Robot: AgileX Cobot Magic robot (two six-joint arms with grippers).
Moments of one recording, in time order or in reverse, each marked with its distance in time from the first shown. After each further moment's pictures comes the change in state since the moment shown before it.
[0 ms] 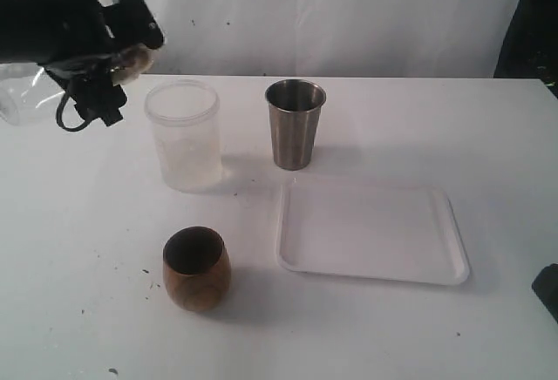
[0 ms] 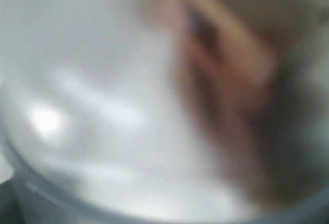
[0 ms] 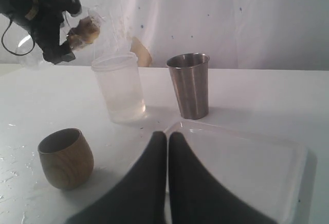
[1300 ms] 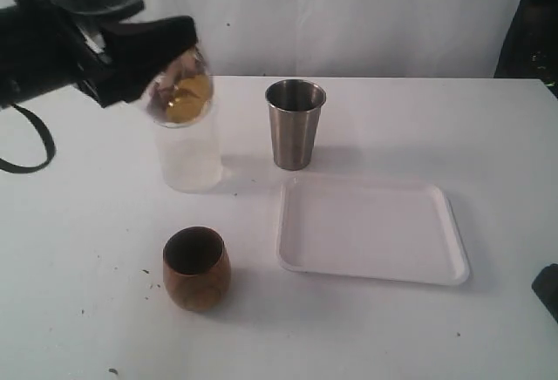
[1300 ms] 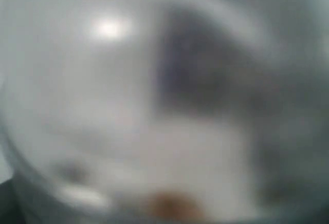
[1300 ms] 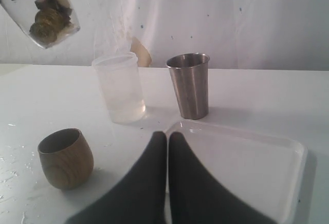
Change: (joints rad) left arm 0.218 -0.438 0.623 -0.068 -1.737 -0.535; right arm 0.000 0.000 0.000 0.000 0.000 0.000
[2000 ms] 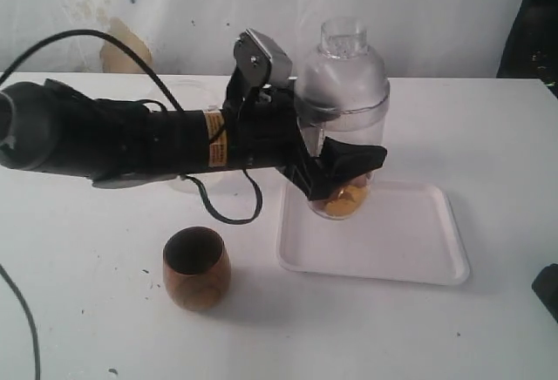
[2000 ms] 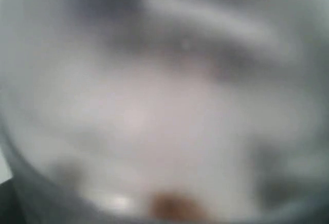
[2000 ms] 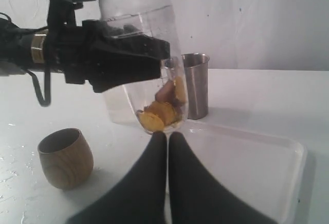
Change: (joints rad) left arm -0.388 0.545 -0.364 -0.005 0.103 0.064; right arm 0.000 0.000 0.000 0.000 0.000 -0.002
